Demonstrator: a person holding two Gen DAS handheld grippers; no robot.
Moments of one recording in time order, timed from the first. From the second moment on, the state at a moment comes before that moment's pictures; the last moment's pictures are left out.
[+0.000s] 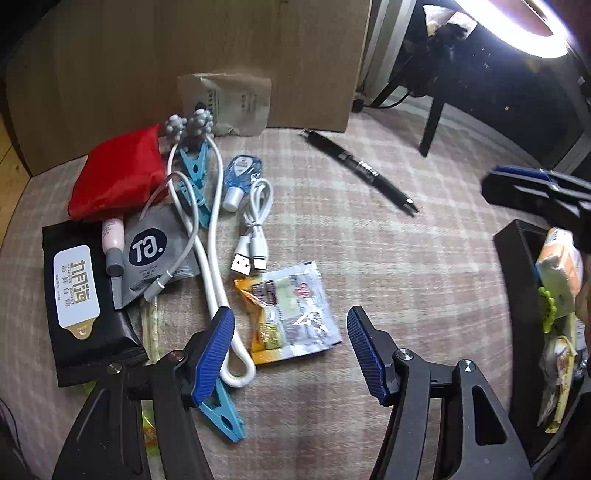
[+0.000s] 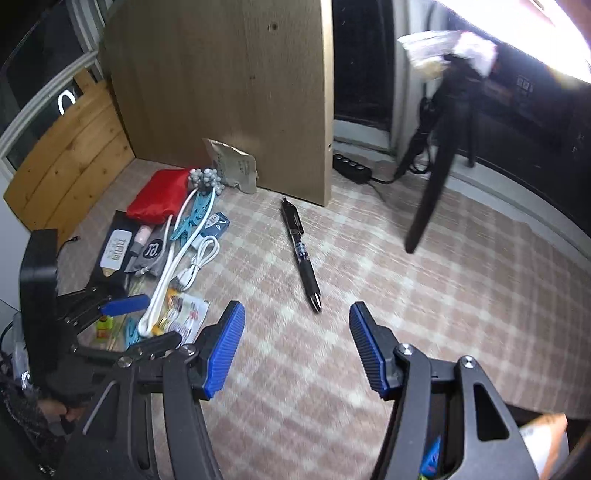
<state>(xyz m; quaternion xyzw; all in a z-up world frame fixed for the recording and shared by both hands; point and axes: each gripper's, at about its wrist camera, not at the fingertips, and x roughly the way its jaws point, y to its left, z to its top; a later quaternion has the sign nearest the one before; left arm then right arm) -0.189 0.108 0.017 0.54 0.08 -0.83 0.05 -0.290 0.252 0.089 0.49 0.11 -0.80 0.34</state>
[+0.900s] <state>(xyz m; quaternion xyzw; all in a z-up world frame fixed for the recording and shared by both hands) -0.219 0.124 -0.008 0.57 0.02 -0.82 0.04 -0.363 0.173 0.015 0.52 0.17 -0.77 0.33</state>
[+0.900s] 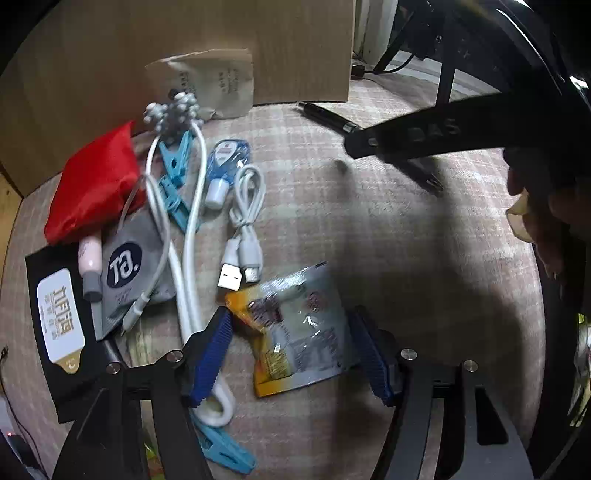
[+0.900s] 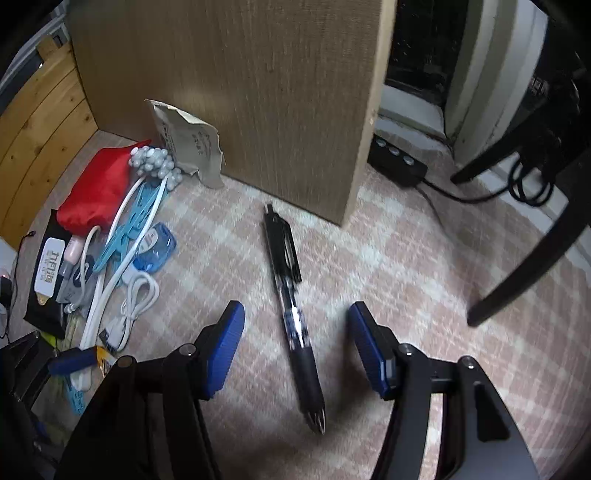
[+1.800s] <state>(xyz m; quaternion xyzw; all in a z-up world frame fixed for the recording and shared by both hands) -0.162 0.115 -0.001 0.54 0.08 -0.84 -0.01 -0.329 0.225 0.027 0.53 0.16 -0.77 0.32</state>
